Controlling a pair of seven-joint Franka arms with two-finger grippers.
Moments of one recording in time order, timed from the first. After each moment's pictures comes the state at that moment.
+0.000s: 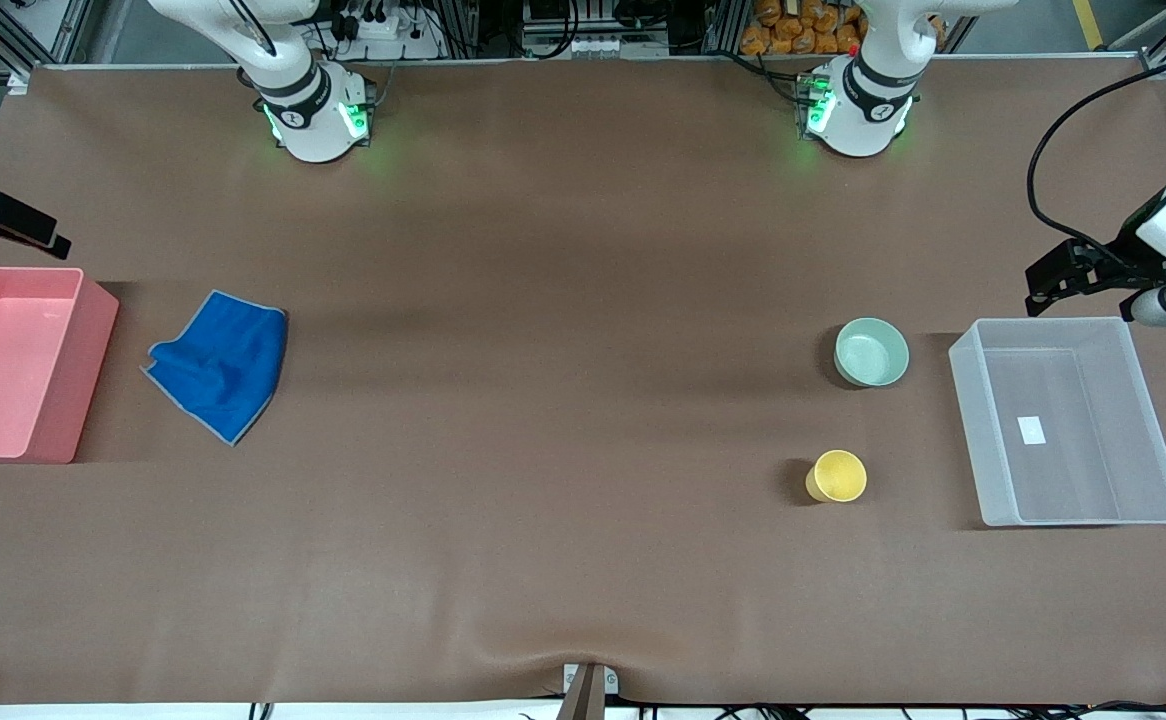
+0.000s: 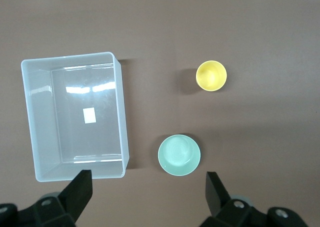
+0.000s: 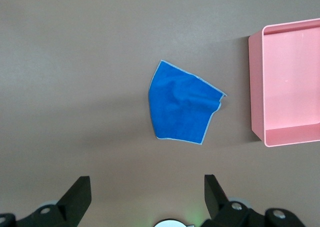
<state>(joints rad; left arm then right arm) -0.08 0.03 0.02 -1.60 0.02 1.72 0.02 -0.02 0.00 -0.08 -1.51 0.02 1.43 0.05</state>
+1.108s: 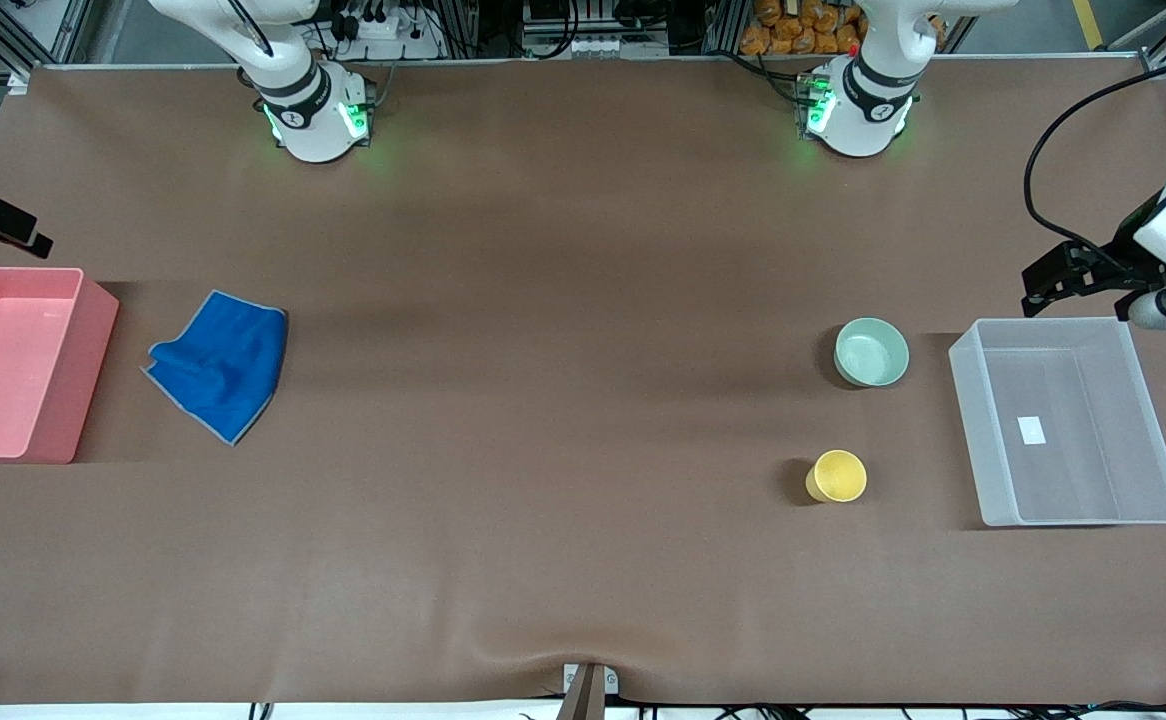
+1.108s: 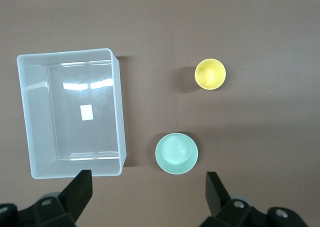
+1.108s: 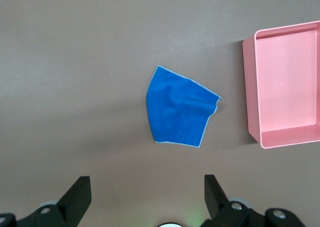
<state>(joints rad) -0.08 0.04 0.02 -1.60 0.02 1.71 0.00 -0.04 0.00 -0.08 -1.49 0.02 1.43 0.05</state>
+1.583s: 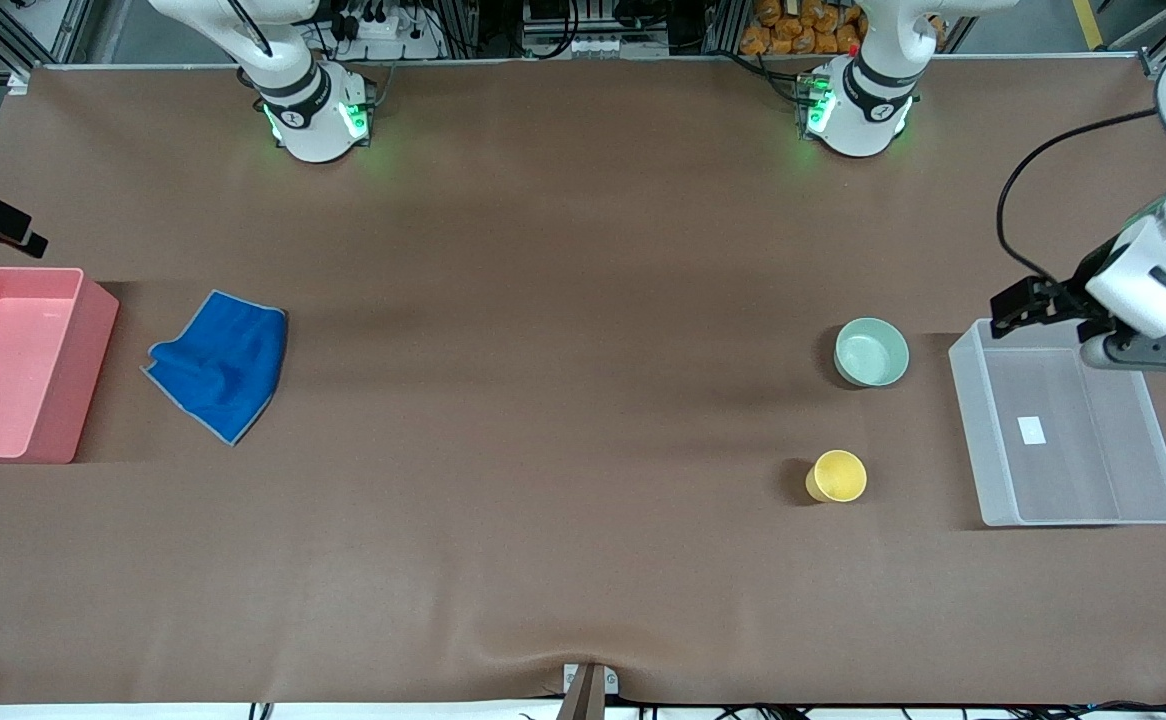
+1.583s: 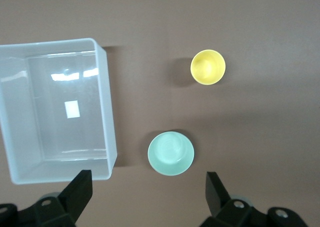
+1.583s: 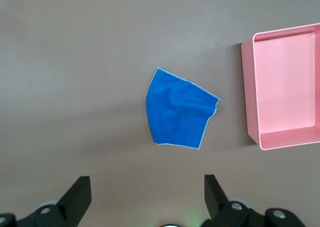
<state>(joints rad) -0.09 0.13 0.02 -1.60 -0.01 1.75 0.00 -0.04 0.00 -0.08 -1.48 0.02 1.43 0.05</state>
